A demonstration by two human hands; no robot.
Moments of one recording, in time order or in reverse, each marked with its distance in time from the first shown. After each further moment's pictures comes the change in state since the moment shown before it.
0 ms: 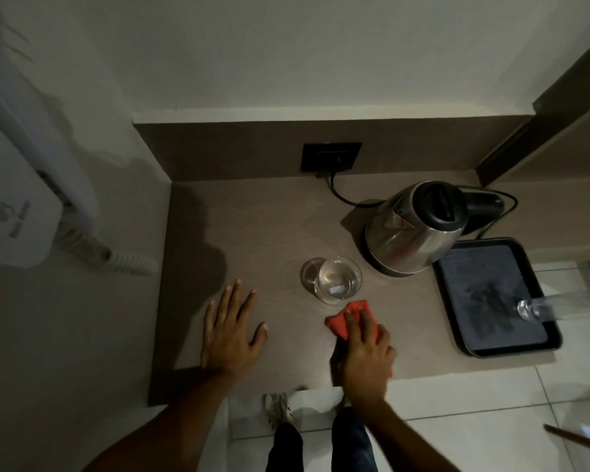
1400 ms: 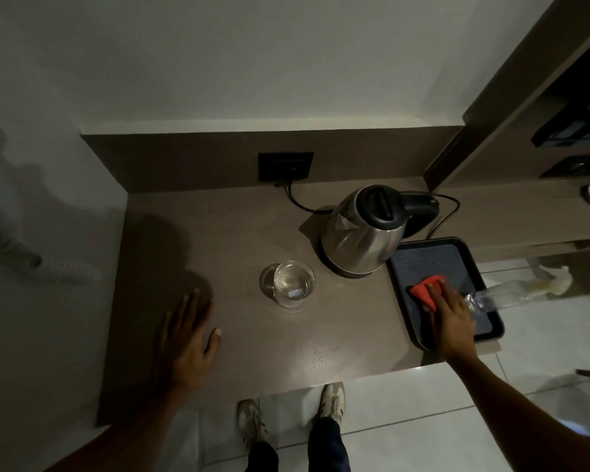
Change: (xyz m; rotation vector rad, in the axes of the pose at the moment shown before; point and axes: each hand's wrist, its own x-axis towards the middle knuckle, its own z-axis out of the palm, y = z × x) left_hand 0.001 0.002 -0.006 -0.006 -0.005 -0.001; right_hand 0.080 0.235 -0.082 0.049 0.107 0.086
